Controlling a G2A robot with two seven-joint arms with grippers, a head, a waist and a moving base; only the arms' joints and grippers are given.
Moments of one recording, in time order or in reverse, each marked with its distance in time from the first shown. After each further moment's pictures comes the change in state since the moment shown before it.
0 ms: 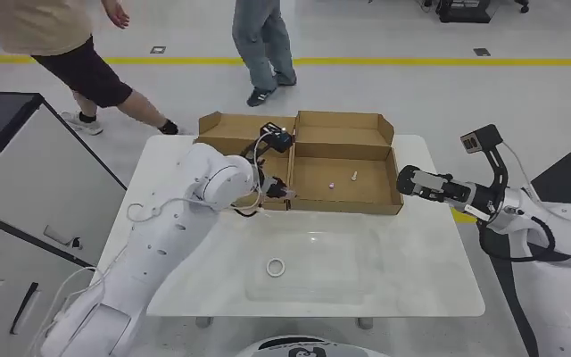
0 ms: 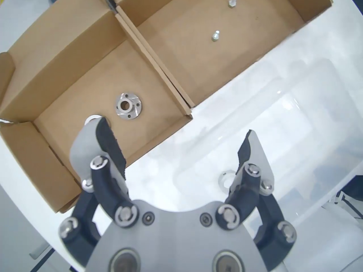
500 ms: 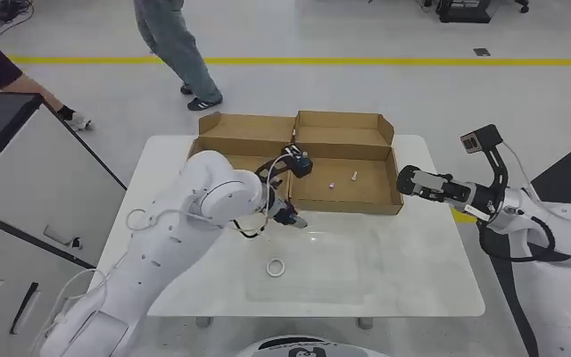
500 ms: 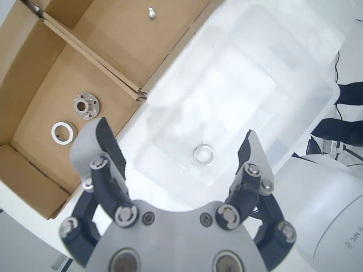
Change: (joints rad) left arm 0.014 0.008 0.036 -0.117 -0.137 -0.093 -0.135; right arm 0.000 0.000 0.000 0.000 0.000 0.000 0.000
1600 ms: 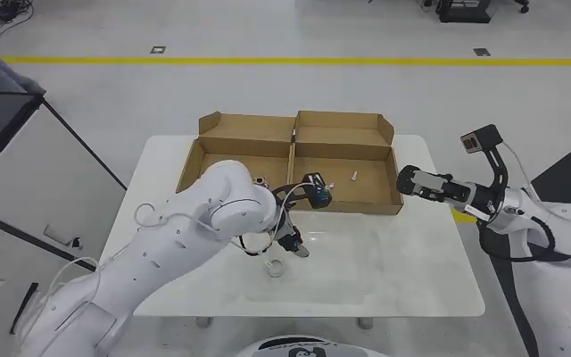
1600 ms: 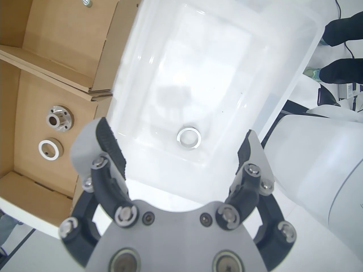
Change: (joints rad) left arm -0.112 0.073 0.199 -0.029 -0.124 -0.052 -0.013; right arm 0.000 0.000 0.000 0.000 0.000 0.000 0.000
